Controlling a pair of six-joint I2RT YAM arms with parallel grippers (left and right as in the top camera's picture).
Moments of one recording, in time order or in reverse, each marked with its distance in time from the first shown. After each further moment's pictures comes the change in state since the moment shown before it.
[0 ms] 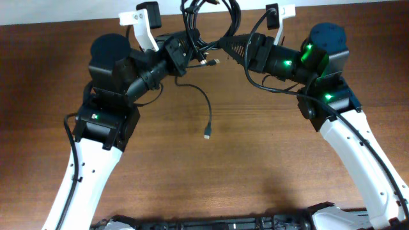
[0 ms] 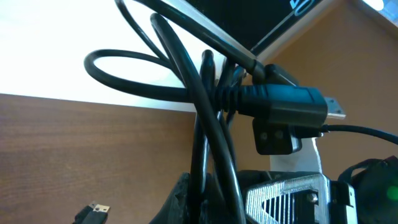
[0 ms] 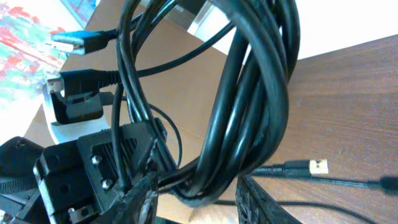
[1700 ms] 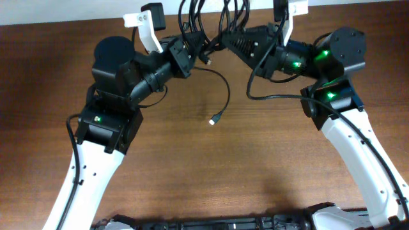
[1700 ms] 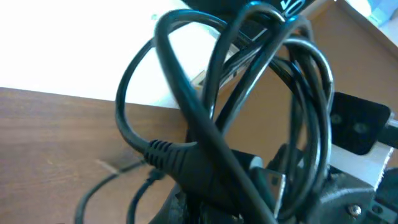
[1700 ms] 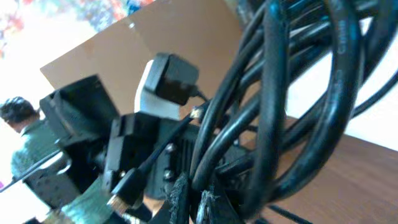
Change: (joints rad) left arm -0.038 -0.008 0.000 0.006 -0.012 -0.055; right arm -0.022 0.004 -0.003 0.352 -0.208 -0.207
